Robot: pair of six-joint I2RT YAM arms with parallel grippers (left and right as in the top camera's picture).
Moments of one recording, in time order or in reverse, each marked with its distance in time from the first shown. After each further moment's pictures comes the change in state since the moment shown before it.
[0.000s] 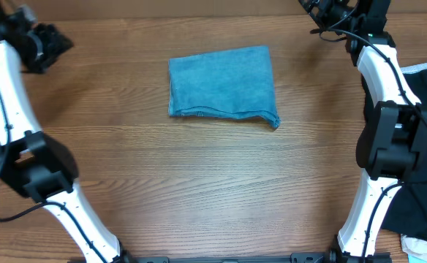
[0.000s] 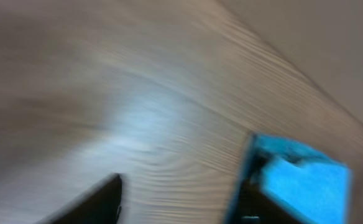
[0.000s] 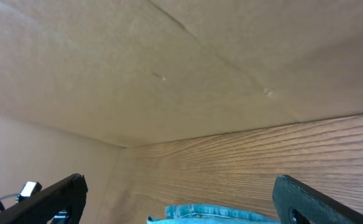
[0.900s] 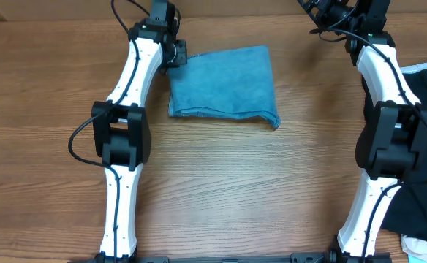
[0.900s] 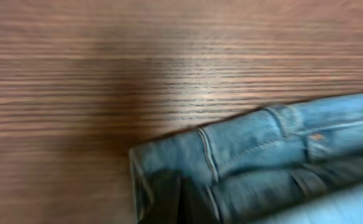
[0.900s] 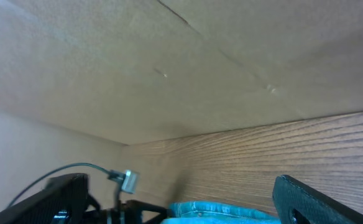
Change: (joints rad) left arm -0.557 0.338 0.010 0.267 -0.379 0.010; right arm 0.002 0.000 0.000 -0.004 -0.007 0.000
